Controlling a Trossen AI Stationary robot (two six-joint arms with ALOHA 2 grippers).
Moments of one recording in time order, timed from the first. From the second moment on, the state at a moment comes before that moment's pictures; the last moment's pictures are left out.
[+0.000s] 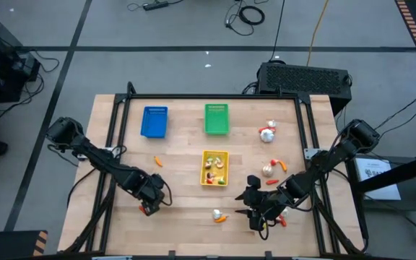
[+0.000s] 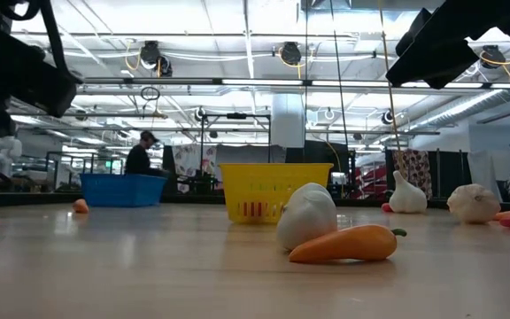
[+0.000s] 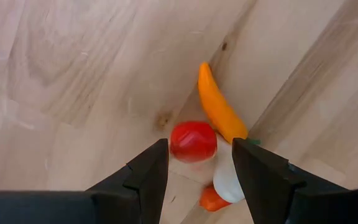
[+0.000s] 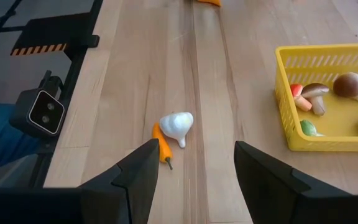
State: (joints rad) left arm -0.56 1.46 0.78 -0.76 0.10 -1.09; right arm 0.64 1.51 0.86 -0.08 0.41 0.56
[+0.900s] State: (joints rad) left arm -0.56 1.52 0.78 -0.74 0.08 -1.06; right arm 0.64 1.51 0.86 -0.08 0.41 0.56
